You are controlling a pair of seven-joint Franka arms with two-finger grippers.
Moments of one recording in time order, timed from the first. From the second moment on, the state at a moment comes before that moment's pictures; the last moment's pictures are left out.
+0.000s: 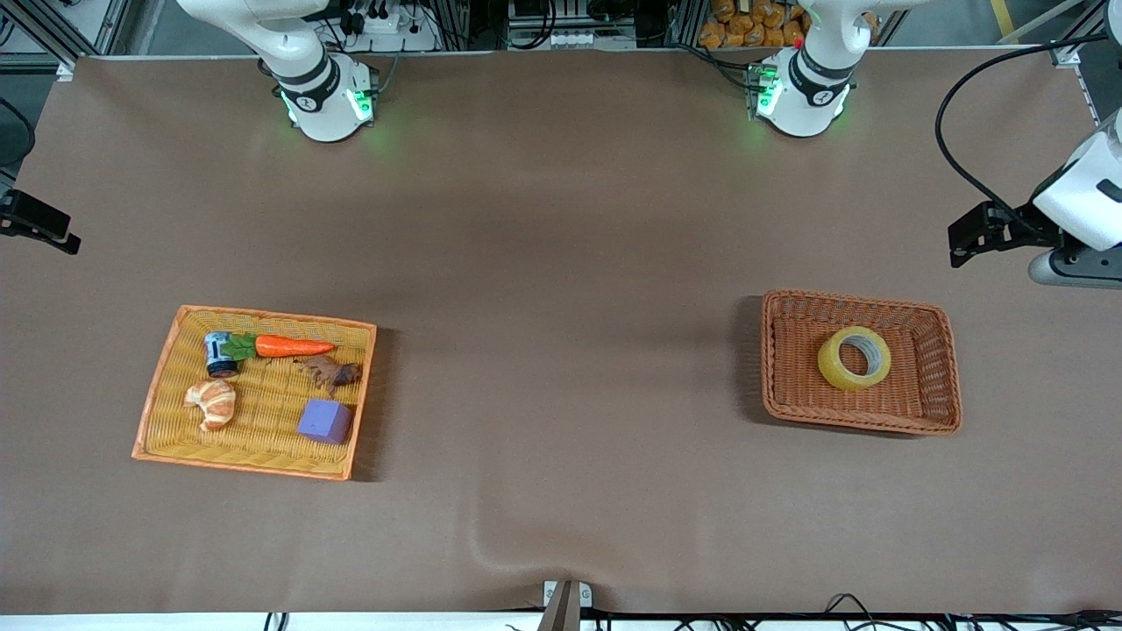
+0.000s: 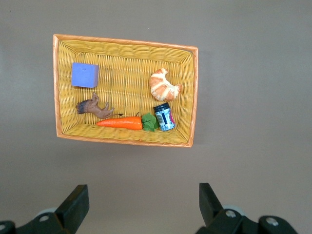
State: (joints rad) left arm 0.01 0.08 -0.10 -1.47 0.08 1.56 0.02; right arm 0.09 0.05 -0.23 -1.50 -0.02 1.54 -0.12
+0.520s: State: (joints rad) left arm -0.10 0.01 0.00 -1.52 0.01 1.52 -0.13; right arm 0.07 0.05 -0.23 -1.47 -0.02 1.54 -0.12
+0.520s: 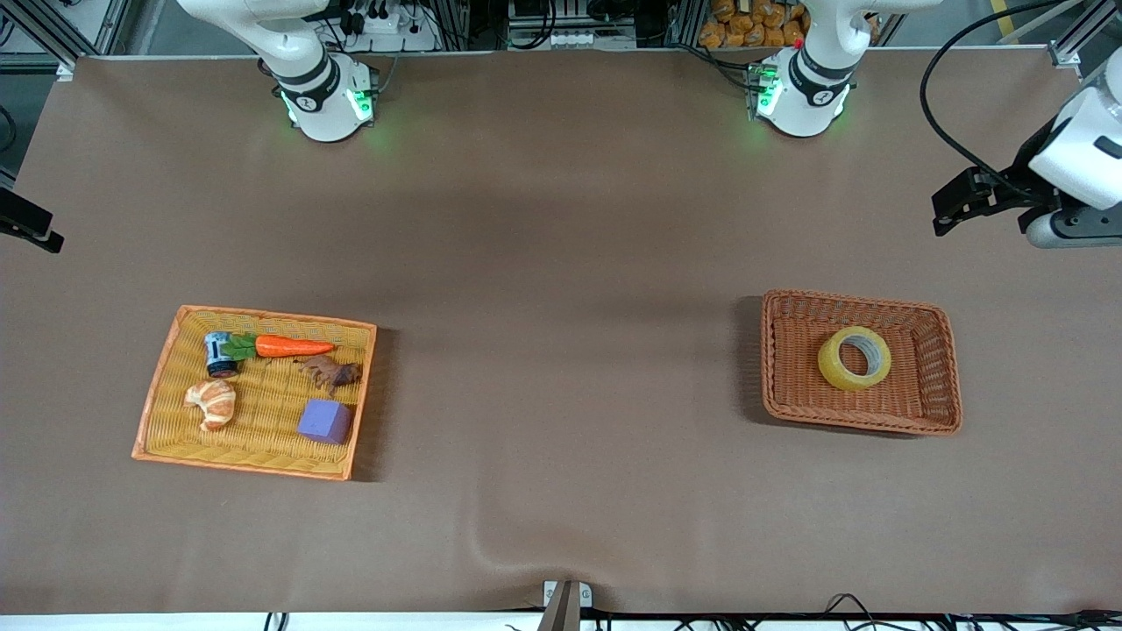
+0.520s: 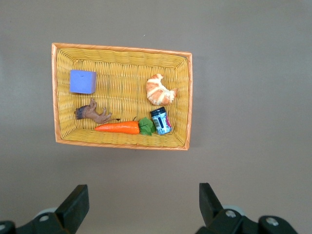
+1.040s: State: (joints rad) left arm -0.10 -0.01 0.02 -1.56 0.00 1.52 -0.12; right arm 0.07 0.05 -0.23 -1.47 -0.02 1.54 -0.12
